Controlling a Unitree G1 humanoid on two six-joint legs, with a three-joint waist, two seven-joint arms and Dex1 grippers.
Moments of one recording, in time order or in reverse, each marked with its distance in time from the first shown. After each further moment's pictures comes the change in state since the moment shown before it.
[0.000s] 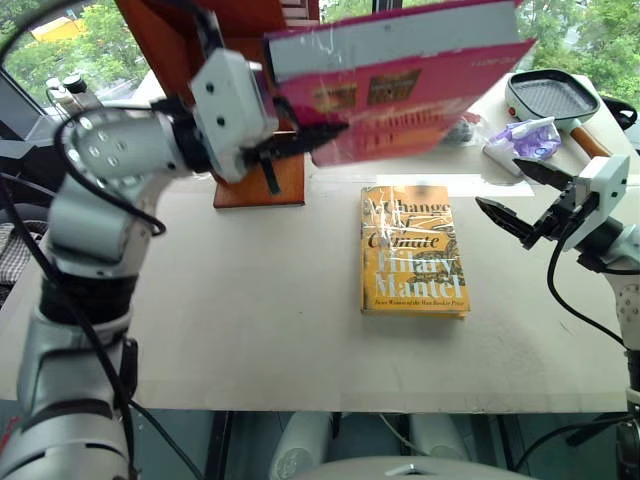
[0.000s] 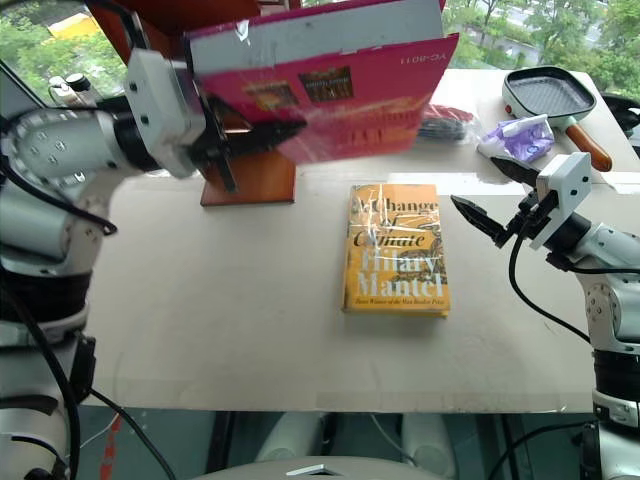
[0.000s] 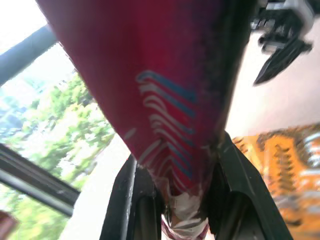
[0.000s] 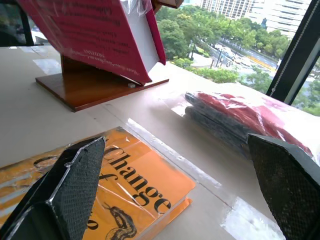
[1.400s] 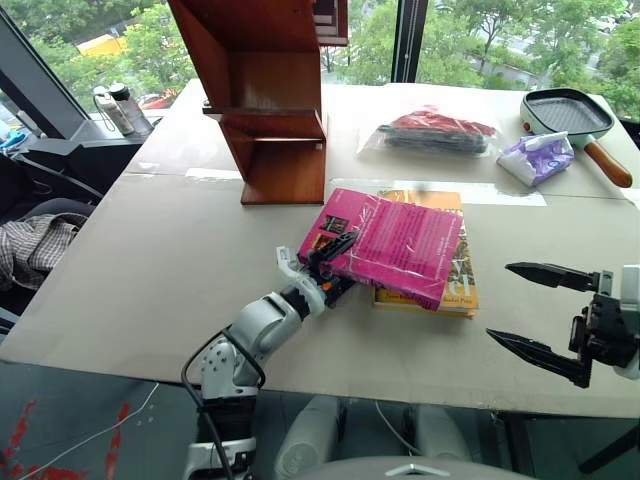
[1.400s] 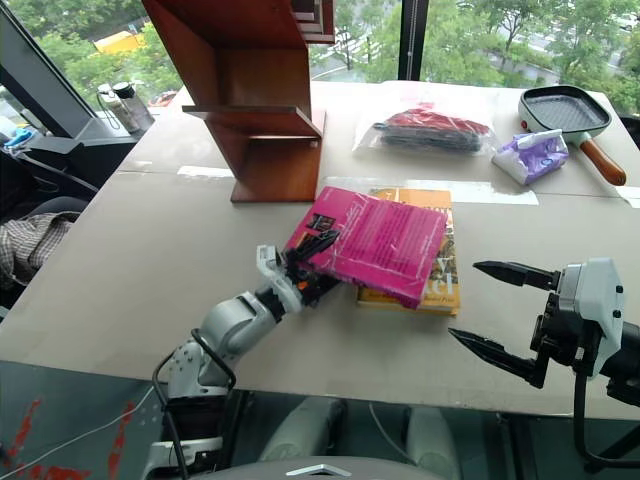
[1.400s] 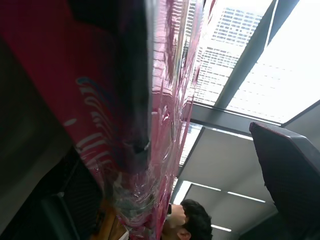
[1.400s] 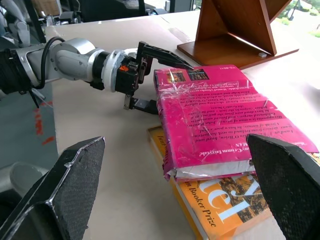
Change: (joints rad) left arm 0.703 -0.817 0.176 0.148 -1.586 0.618 1.341; right arm 0.733 -0.157 -0.350 -0.709 0.324 0.289 0.124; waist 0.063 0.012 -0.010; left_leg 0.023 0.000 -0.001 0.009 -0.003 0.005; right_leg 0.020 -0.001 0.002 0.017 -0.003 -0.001
